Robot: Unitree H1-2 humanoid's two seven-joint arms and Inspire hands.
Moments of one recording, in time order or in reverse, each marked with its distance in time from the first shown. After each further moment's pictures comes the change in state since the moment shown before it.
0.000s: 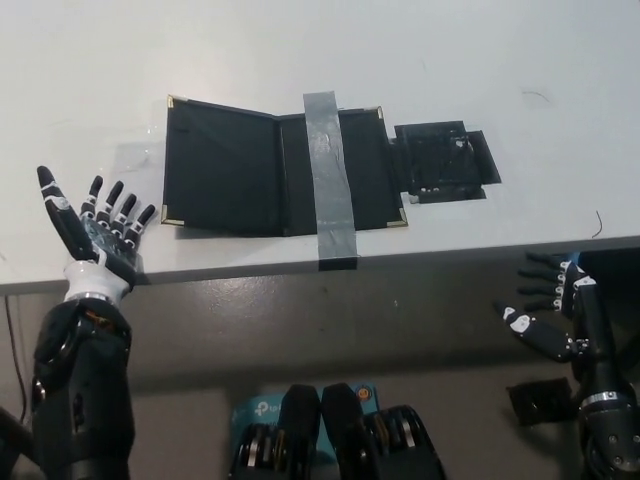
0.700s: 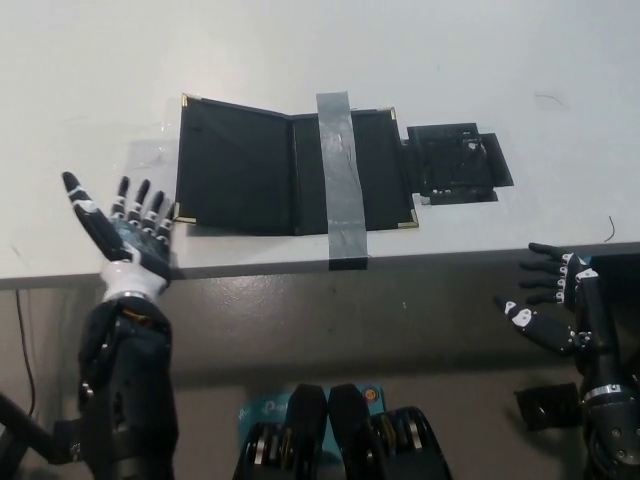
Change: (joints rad) left_arm -0.017 -0.129 0.030 0.008 -0.060 -0.049 0.028; right_arm -0.011 -0.017 0.006 -0.002 0.001 0.005 0.002
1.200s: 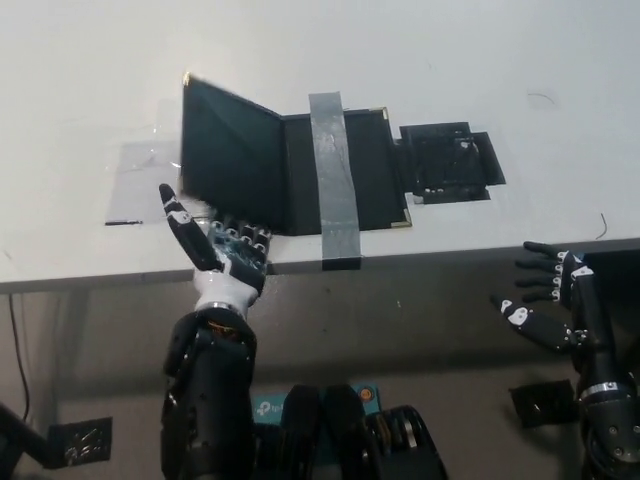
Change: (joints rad) left_arm 0.027 -0.154 -0.044 -0.029 -0.084 0.024 -0.017; right_arm -0.005 -0.005 0.012 -0.004 0.000 0.011 0.003
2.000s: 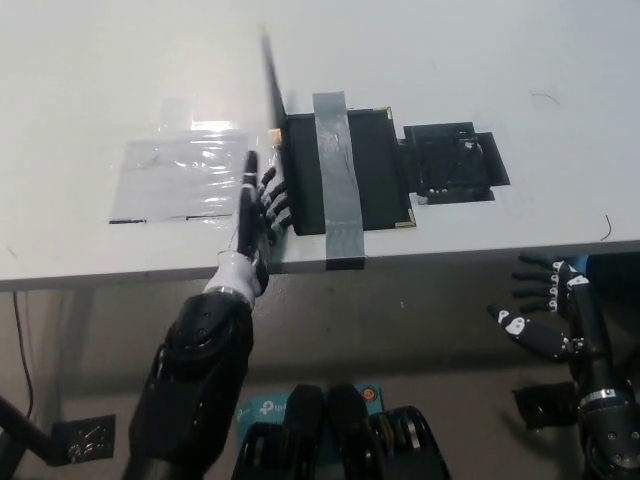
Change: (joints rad) left_arm -0.027 0.298 -0.578 0.031 0.349 -0.007 0.008; right_arm 0.020 -0.002 0.019 -0.012 0.000 0.032 0.005
